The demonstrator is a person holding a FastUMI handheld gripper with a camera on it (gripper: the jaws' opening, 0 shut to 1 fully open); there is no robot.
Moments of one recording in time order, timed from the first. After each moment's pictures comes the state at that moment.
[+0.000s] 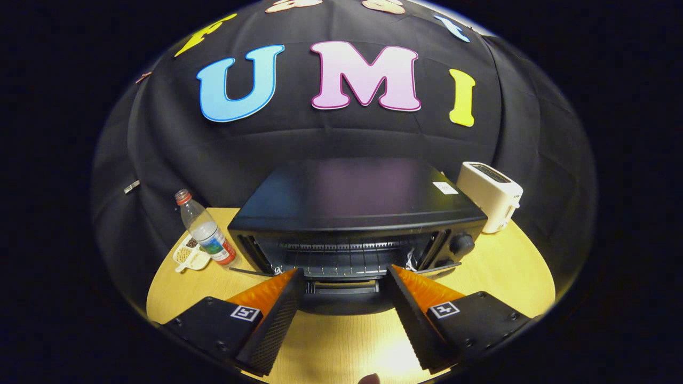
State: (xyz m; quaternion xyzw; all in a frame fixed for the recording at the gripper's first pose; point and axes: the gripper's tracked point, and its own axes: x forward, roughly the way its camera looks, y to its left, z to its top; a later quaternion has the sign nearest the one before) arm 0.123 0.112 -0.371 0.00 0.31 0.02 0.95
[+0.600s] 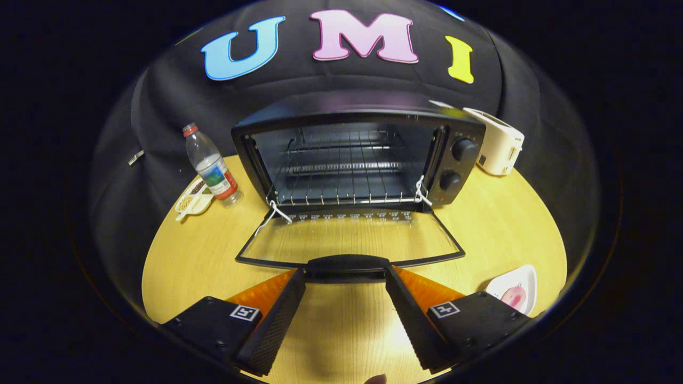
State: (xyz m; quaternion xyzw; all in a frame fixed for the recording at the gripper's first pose) arm 0.026 0.106 -0.450 0.01 0.43 0.04 0.90
